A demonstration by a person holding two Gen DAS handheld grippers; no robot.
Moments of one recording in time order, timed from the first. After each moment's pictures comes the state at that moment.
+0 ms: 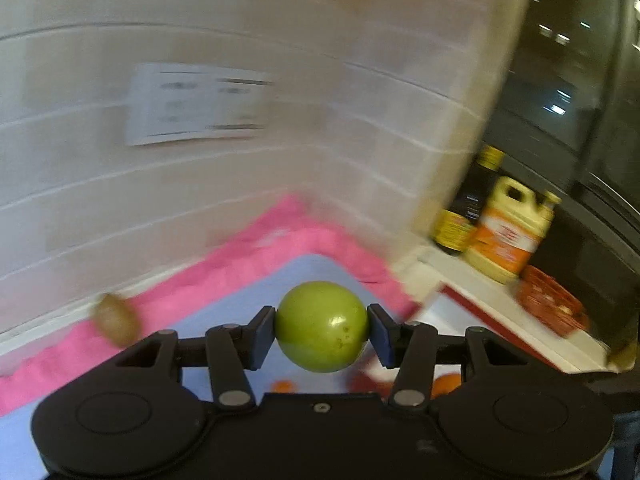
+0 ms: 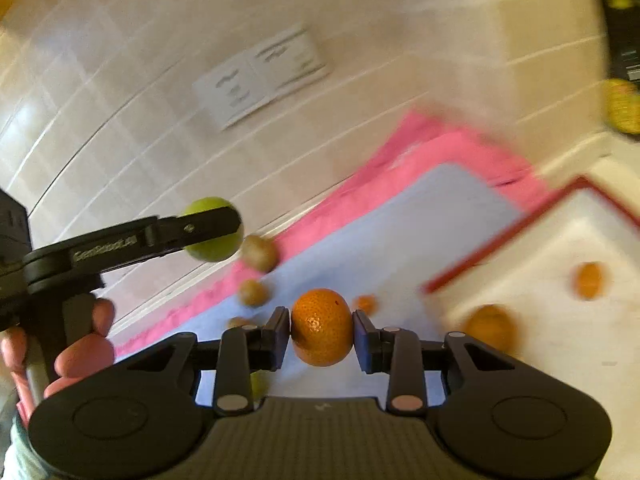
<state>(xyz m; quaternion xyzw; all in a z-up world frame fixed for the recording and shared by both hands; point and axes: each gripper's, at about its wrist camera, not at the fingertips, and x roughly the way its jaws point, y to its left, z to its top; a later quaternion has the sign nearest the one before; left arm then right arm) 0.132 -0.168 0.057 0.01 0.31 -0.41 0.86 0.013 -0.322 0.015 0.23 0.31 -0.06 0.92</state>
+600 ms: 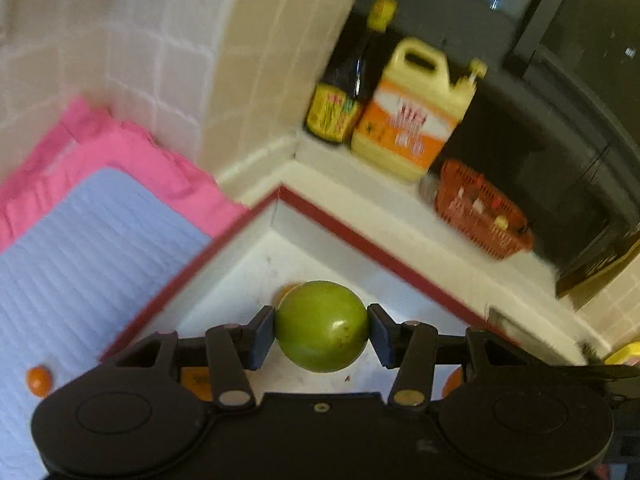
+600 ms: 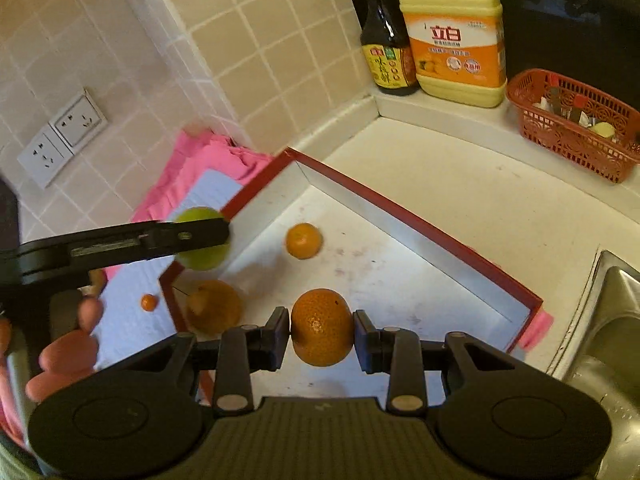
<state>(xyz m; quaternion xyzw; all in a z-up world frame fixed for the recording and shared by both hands) 0.091 -0.367 -0.018 0.08 0.43 -0.50 0.75 -0.090 -0.449 -0.024 0.28 0.36 -0.23 0.86</state>
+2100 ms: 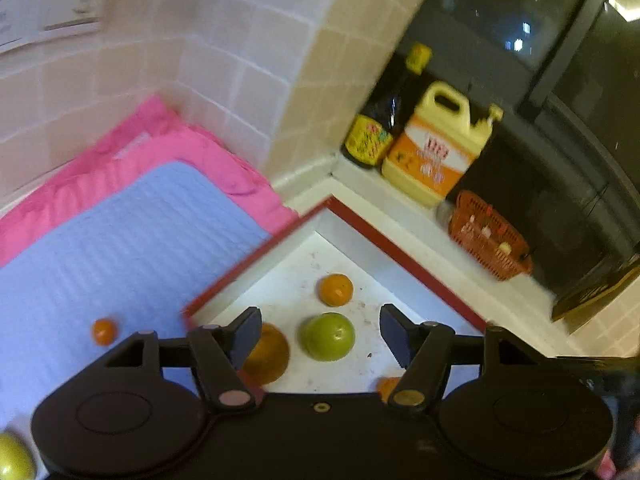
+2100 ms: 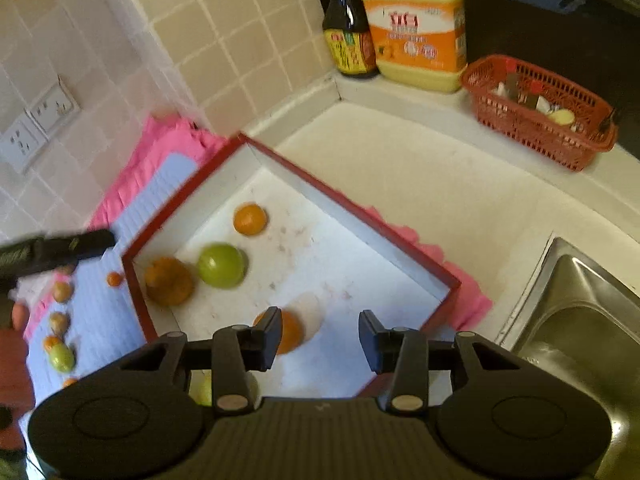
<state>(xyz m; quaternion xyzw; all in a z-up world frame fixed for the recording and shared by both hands) 0.096 -0.270 0.021 0.01 0.42 -0.47 0.78 -0.132 -0.466 -0.010 0.28 0.37 -0.24 0.85</state>
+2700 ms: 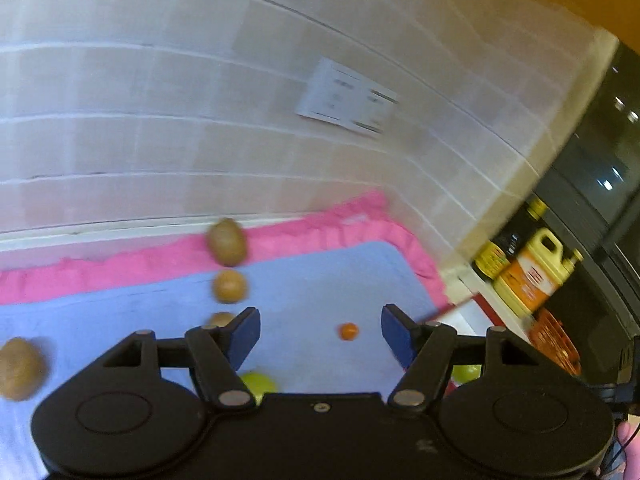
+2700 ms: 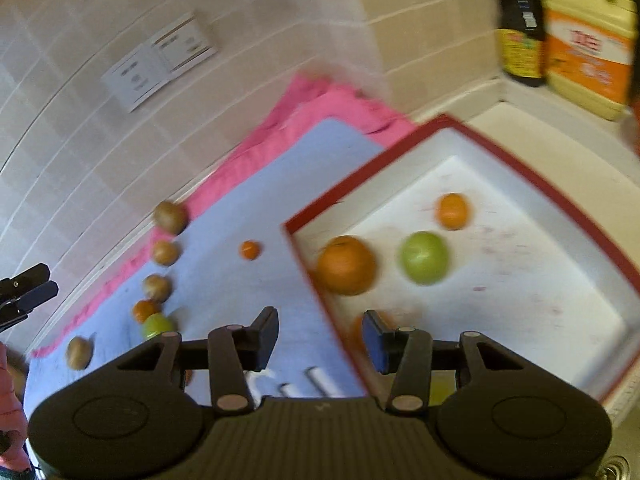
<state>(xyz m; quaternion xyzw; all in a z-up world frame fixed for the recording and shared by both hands) 0.111 -0.012 0.057 -0.11 0.36 -0.29 0.88 -0.020 -0.349 -0.007 0.24 0.40 -0.09 0.88</state>
